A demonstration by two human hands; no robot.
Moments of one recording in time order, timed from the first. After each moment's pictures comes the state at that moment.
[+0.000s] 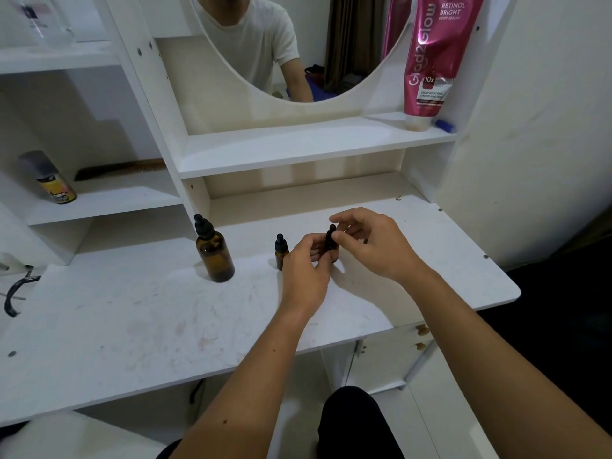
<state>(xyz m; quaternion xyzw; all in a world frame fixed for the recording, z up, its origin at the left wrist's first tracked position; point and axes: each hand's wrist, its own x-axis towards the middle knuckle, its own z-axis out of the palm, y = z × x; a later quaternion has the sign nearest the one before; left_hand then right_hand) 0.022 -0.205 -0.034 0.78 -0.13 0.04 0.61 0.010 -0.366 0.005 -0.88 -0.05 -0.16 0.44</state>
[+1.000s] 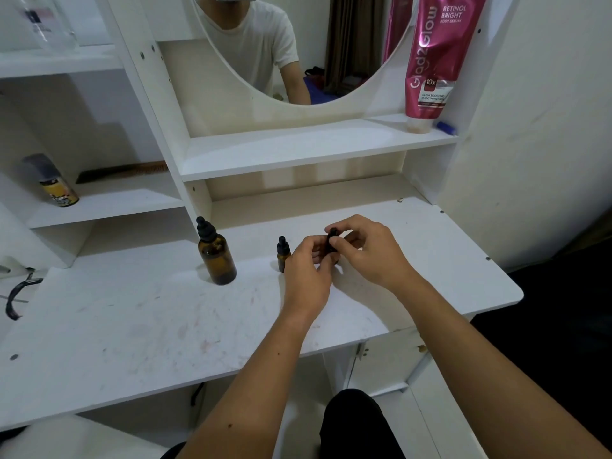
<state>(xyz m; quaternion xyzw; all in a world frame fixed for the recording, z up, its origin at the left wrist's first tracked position) 0.020 -0.205 -0.032 0.79 -0.12 0.06 0.60 0.011 -0.350 -0.003 -0.88 -0.01 -0.16 0.45</state>
